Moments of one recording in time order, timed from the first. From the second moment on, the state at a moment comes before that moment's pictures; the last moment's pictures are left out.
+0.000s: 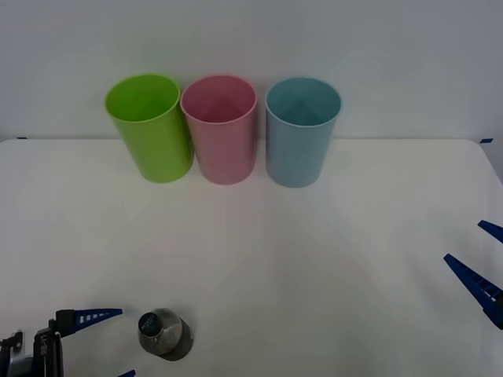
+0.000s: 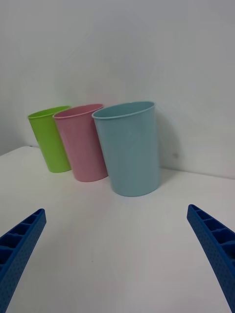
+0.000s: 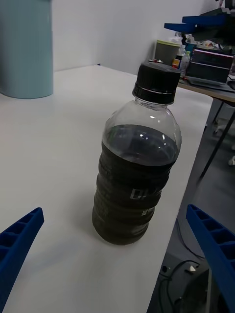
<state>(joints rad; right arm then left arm) 0.35 -0.40 -0.52 -1.66 0.96 -1.22 0.00 0.30 0.52 0.20 -1.31 -1.09 -1.48 -0.39</state>
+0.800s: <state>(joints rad) 0.35 -0.40 -0.52 -1.66 0.96 -1.22 0.00 0.20 0.46 0.11 -1.27 -1.14 -1.44 -0.41</state>
